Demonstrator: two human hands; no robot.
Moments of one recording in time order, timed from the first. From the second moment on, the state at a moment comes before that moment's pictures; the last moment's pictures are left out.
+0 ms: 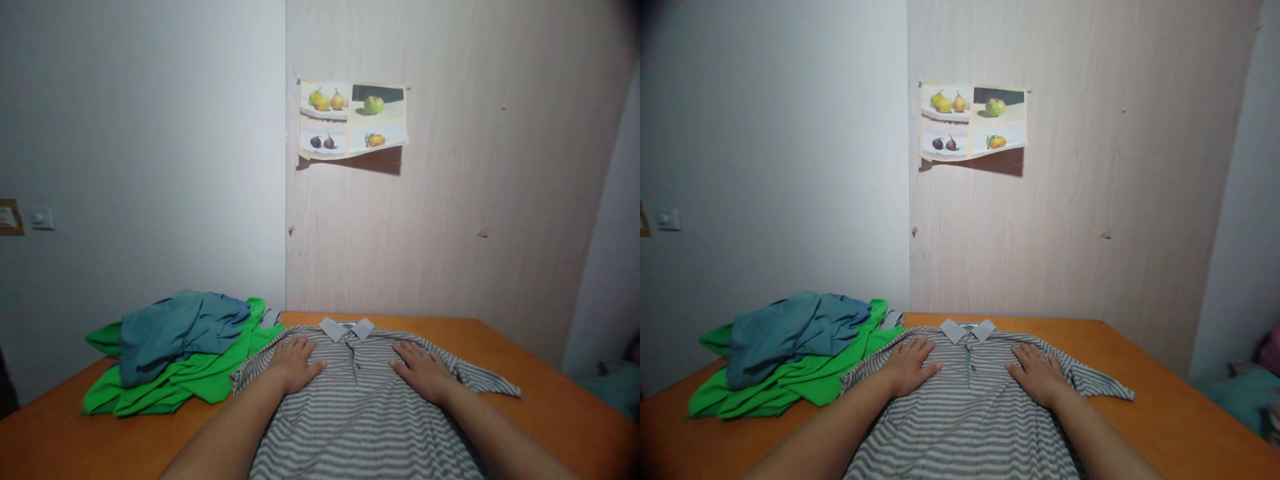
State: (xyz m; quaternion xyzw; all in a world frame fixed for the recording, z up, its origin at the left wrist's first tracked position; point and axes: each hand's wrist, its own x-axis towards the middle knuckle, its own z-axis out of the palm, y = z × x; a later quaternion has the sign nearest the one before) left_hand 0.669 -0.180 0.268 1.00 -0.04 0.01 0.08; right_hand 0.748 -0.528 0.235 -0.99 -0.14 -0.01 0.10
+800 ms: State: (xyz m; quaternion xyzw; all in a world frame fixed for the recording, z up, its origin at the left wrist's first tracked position) left_hand 0.768 -0.171 0.261 1.00 -0.07 0.02 0.05; right_hand 0.837 -0.547 0.239 -0.98 -0.20 -0.01 0.09
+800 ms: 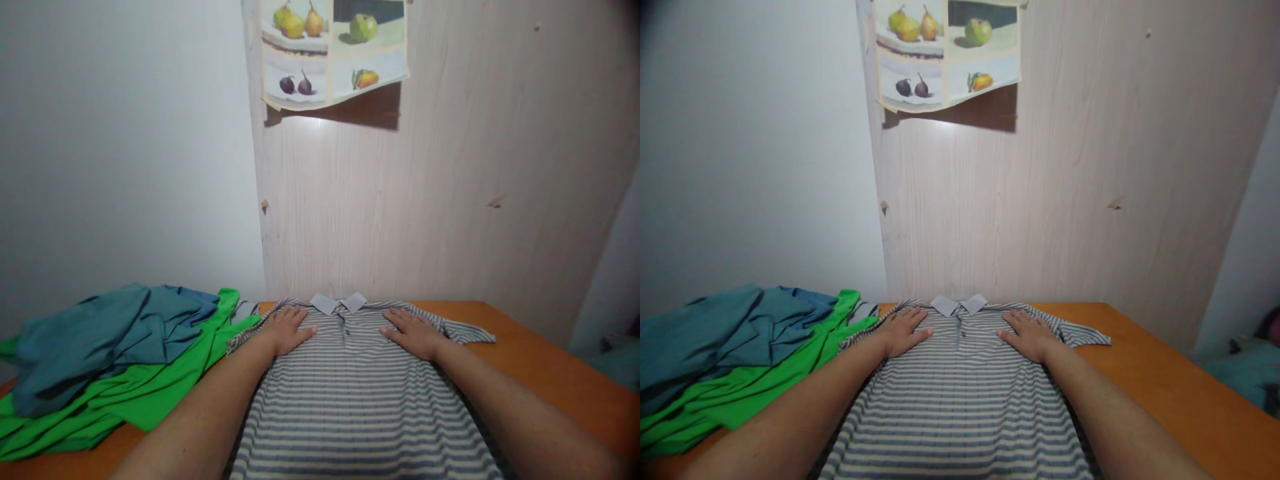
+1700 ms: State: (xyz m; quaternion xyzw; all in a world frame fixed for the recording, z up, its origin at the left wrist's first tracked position) left_hand 0.636 -0.151 0.274 0.98 0.02 0.17 0.05; right_hand 0.672 -0.630 0.246 -0.98 -0.11 -0.05 0.17
